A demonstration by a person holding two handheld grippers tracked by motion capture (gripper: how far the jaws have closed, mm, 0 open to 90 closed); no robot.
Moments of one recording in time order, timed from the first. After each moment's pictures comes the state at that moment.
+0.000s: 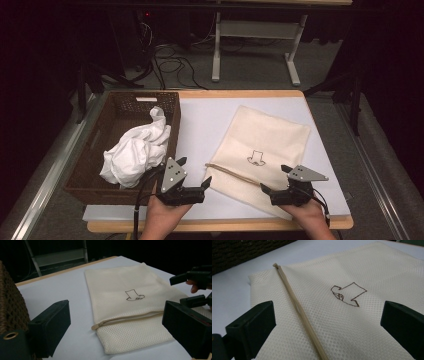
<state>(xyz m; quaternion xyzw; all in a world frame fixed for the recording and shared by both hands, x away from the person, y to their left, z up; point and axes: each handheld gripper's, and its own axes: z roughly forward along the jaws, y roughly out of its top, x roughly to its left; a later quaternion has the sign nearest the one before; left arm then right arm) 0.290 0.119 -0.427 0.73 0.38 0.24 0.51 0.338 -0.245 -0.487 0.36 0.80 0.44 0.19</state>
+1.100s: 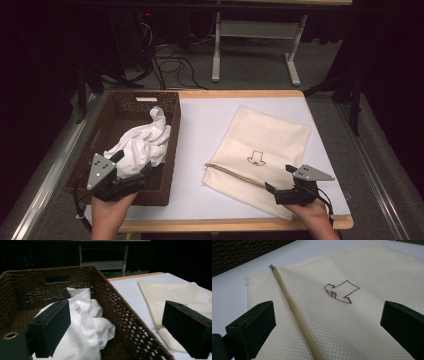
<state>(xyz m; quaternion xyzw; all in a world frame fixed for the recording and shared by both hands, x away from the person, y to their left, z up) 0.277 0.250 -0.414 0.64 0.48 0.32 0.50 0.340 -0.258 -0.485 0.37 0.79 0.45 0.19</state>
